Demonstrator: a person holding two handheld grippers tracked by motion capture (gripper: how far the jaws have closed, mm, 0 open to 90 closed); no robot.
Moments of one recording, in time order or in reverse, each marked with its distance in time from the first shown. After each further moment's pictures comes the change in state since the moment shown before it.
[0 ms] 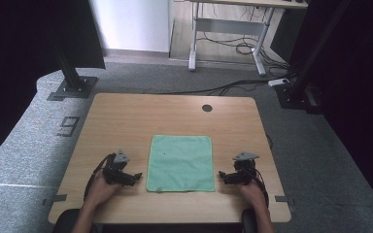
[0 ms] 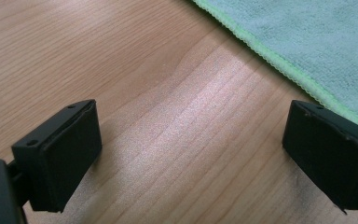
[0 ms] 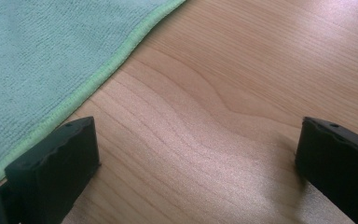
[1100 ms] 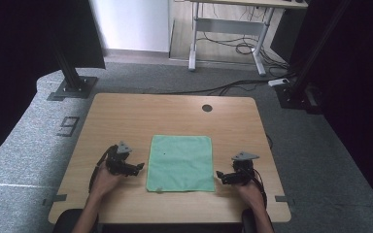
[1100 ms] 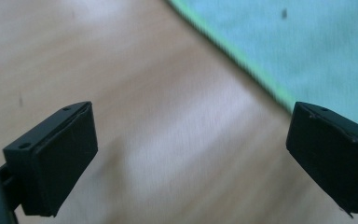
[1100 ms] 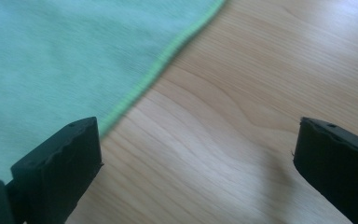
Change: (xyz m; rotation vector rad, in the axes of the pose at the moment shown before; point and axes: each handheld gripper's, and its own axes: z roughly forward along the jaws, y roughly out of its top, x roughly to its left) left arm 0.014 0.036 0.014 -0.047 0.065 -0.035; right arm 0.015 0.009 -0.008 -0.038 0.045 0.019
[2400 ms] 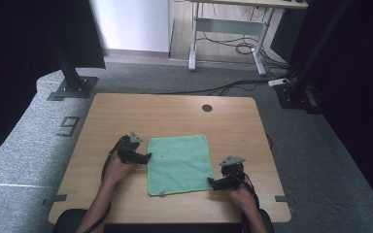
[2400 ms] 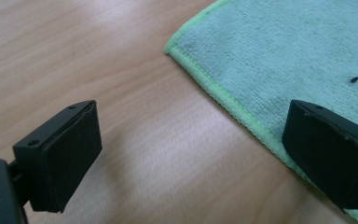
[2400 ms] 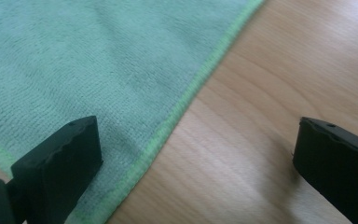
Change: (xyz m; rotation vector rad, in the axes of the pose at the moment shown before) left arm 0.004 0.018 0.033 0.039 0.051 0.008; right arm 0.028 0.001 0.013 0.082 0.002 -0.102
